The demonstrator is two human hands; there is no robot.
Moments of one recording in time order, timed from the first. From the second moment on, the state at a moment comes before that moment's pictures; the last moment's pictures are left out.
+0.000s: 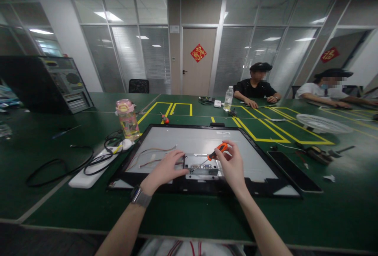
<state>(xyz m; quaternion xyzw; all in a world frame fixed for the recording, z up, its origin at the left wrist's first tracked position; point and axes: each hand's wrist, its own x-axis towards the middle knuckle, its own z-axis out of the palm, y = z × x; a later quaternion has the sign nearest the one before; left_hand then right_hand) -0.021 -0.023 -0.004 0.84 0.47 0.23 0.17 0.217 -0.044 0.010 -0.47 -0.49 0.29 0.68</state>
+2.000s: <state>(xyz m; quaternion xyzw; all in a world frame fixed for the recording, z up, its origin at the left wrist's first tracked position) -0.021 -0.021 -0.006 0.84 0.47 0.22 0.17 0.211 -0.035 0.034 -0.33 -0.65 0.29 0.62</state>
